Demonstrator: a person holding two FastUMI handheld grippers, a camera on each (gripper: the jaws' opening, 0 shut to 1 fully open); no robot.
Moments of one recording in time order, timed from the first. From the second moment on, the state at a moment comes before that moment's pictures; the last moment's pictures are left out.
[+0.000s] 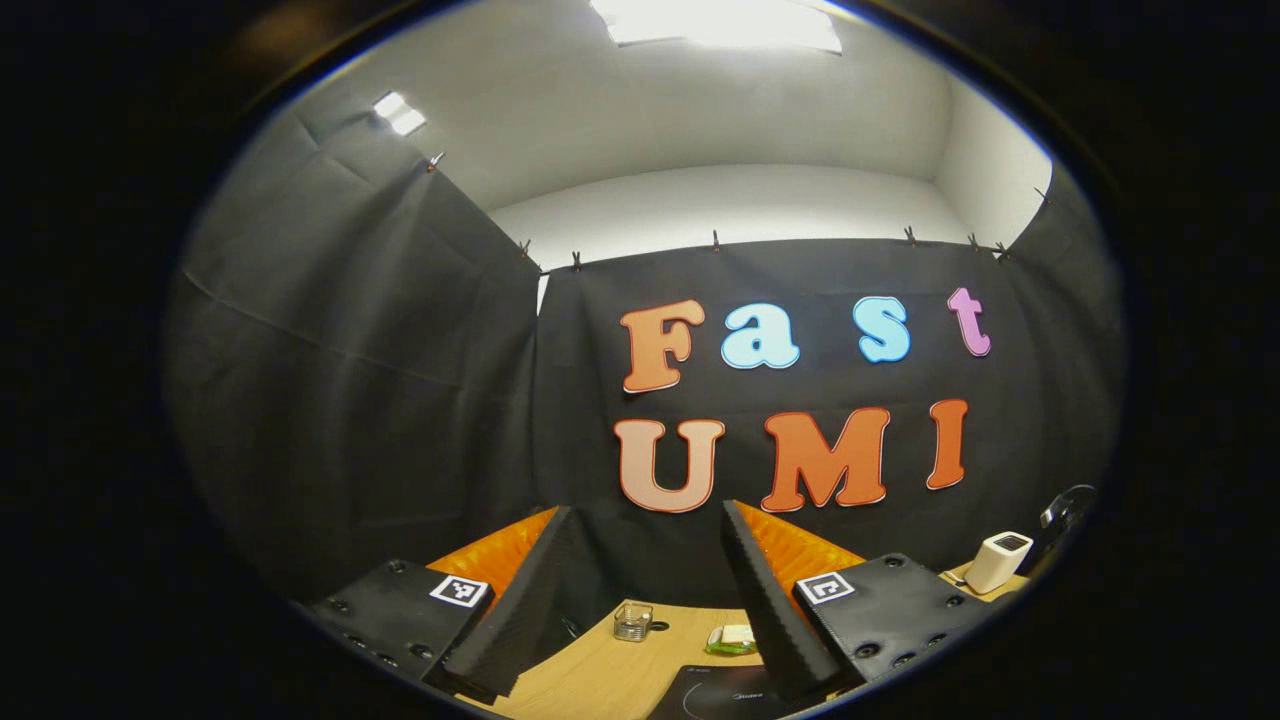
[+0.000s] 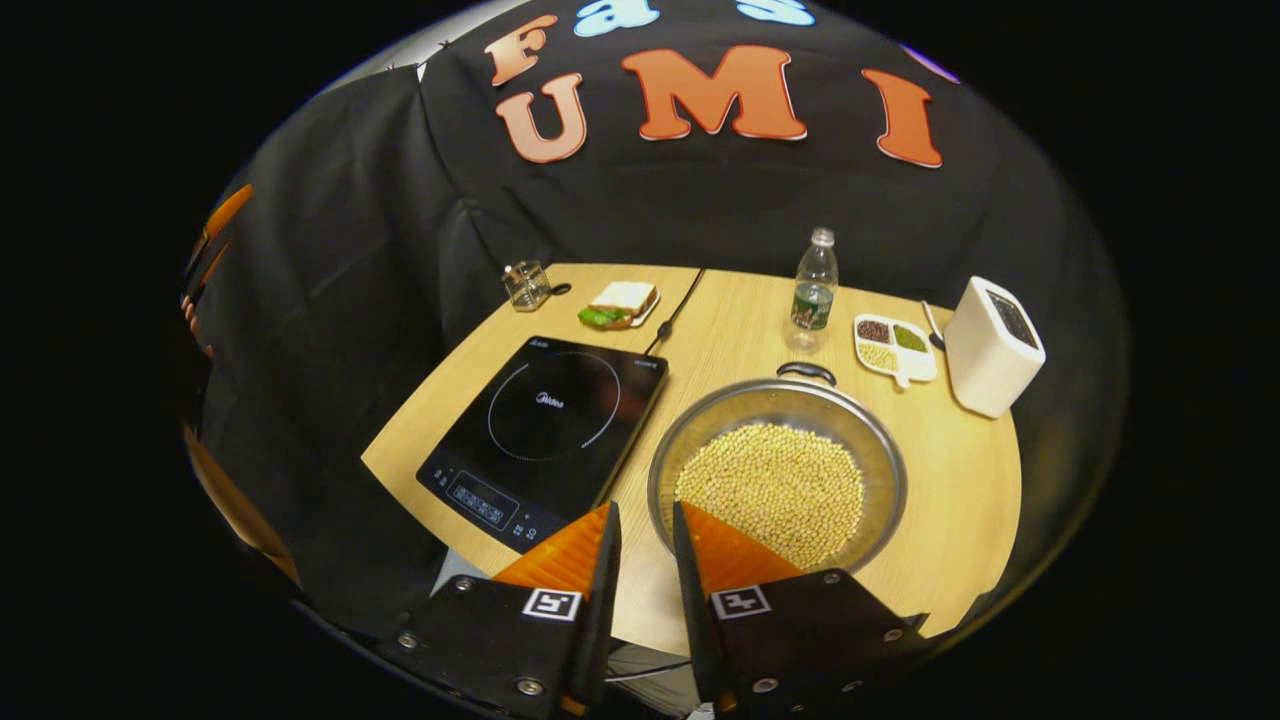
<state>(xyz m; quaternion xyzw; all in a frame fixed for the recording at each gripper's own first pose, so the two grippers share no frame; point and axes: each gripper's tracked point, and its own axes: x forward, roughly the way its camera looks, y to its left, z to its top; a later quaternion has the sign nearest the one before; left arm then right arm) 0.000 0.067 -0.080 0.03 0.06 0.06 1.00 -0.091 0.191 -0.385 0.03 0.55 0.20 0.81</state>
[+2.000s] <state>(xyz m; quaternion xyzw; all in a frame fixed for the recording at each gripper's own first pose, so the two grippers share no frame) 0.008 0.038 -0.094 0.04 0.07 0.04 1.00 -0.166 0.116 -0.531 0.05 0.70 0.12 0.70</state>
